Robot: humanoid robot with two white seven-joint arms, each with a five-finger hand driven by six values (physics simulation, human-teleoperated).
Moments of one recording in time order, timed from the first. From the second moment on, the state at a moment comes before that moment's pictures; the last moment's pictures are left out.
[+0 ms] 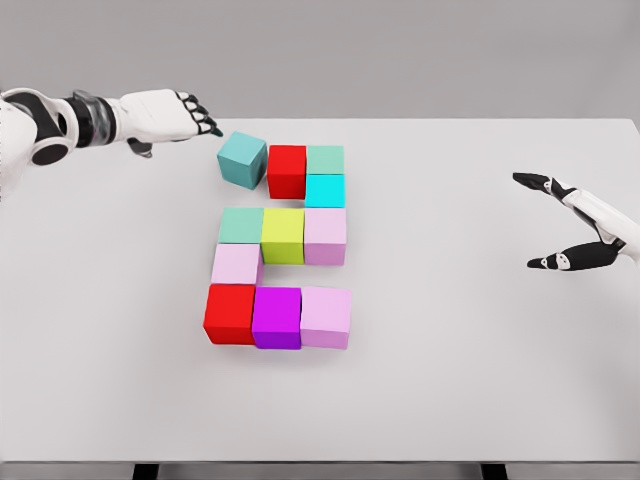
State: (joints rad) left arm -1.21 0.51 -1.27 -0.69 -0.83 -0.61 -0.06; right arm -0.22 -0.72 0.16 -1.21 -0.22 -0.61 0.59
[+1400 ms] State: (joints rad) left arm -1.23 0.37 -1.27 -0.54 -0.84 -0.61 -0.06; right arm -0.22 -0.72 0.16 -1.21 -0.22 -0.61 0.59
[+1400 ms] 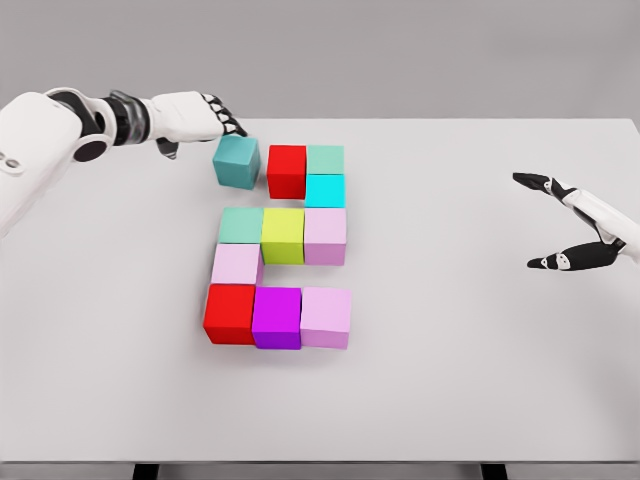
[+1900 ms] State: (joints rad) left arm -1.23 0.43 -1.27 -0.61 -0.84 -0.61 -0.06; right arm -0.22 -0.72 0.16 -1.21 -0.22 -0.61 0.59
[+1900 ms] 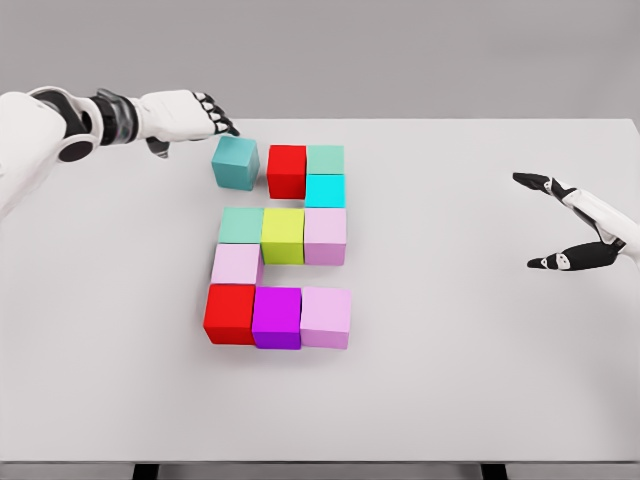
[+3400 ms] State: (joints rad) left arm -1.22 0.35 -1.27 -0.52 -0.84 -0.61 -0.06; right arm -0.22 -0.71 0.15 -1.21 -0.22 -0.61 0.59
